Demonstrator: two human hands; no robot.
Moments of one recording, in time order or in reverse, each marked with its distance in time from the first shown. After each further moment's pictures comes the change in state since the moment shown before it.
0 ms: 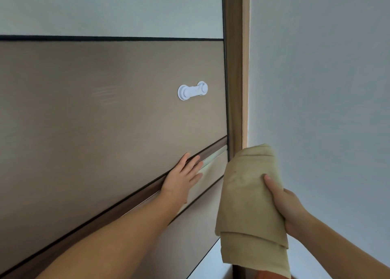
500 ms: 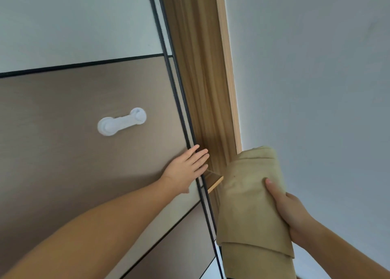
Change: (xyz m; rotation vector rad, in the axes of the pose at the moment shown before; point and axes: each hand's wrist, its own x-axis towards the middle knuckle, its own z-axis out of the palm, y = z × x) left_hand 0.033 -0.042 -0.045 0.192 0.022 0.095; right_hand 0.002 -0.003 -0.025 0.058 -0.072 0.000
